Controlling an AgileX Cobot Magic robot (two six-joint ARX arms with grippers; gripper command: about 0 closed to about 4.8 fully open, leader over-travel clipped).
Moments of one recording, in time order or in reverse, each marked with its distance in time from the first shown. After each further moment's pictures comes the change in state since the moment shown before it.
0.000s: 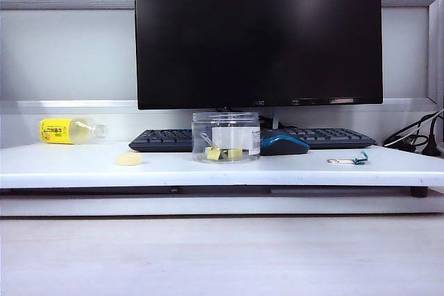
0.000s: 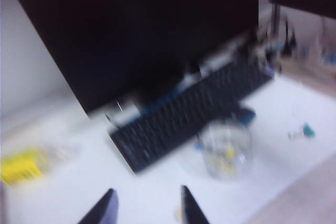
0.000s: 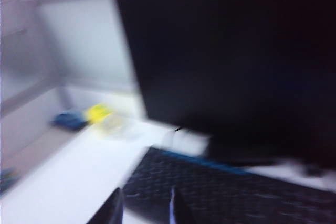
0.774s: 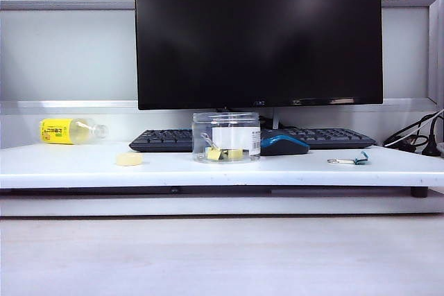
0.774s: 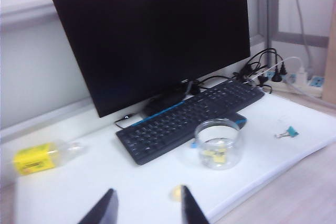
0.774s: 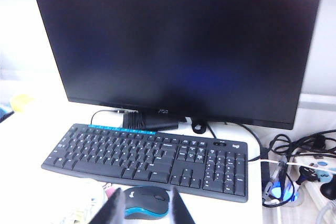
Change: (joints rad) left arm 0.000 -0.526 -0.269 -0.098 0.006 -0.035; right arm -0.167 -0.566 -0.269 -0.277 0.087 -0.098
